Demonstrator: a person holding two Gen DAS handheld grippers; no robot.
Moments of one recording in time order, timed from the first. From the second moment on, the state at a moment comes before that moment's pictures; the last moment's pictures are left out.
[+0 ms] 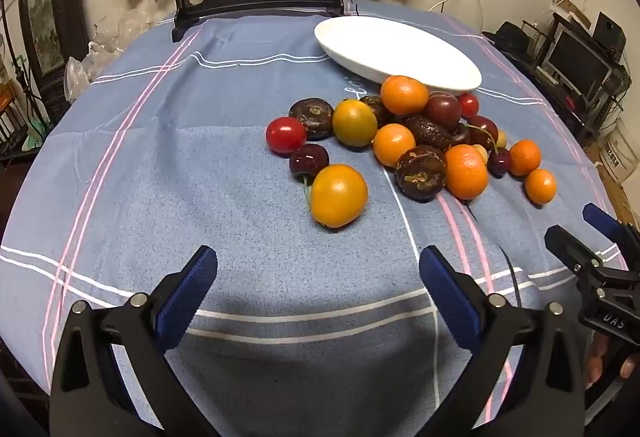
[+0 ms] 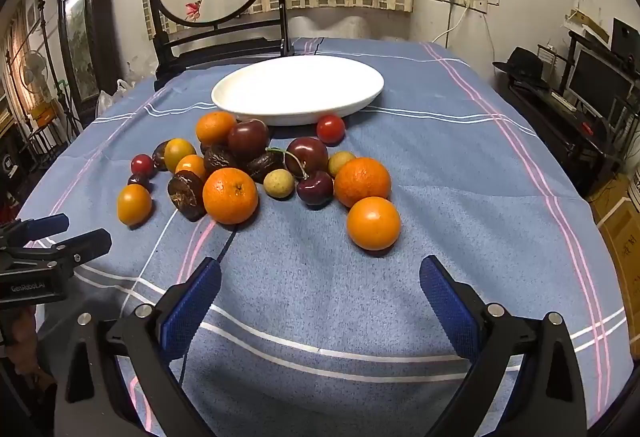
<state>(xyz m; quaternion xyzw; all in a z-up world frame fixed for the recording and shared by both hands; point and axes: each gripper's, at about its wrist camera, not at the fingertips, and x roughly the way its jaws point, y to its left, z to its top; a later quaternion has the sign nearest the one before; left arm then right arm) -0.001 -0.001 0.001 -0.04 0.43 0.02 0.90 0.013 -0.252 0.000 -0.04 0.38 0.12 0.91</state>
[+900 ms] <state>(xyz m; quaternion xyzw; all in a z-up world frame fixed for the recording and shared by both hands) 0.002 -0.002 -0.005 -0.03 0.45 0.03 0.89 0.013 -0.246 -0.006 -0.05 0.39 0.13 0.91</state>
